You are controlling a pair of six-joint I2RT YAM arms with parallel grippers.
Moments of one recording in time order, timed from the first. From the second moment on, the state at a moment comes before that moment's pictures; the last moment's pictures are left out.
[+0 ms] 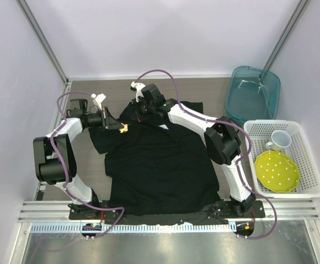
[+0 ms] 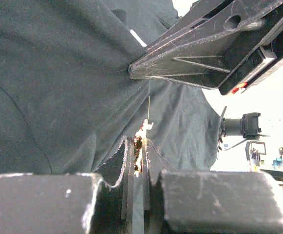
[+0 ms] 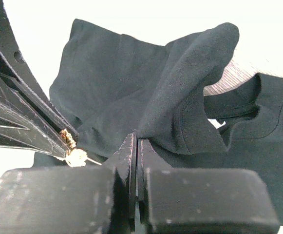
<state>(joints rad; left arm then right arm) 0.13 1.67 1.01 -0.27 1.11 -0.08 0.76 2.19 1.84 -0.24 -0.26 0.25</state>
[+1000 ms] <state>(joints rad) 0.15 1.67 1.04 -0.27 1.11 -0.10 0.76 2.19 1.84 -0.24 -0.28 0.24</state>
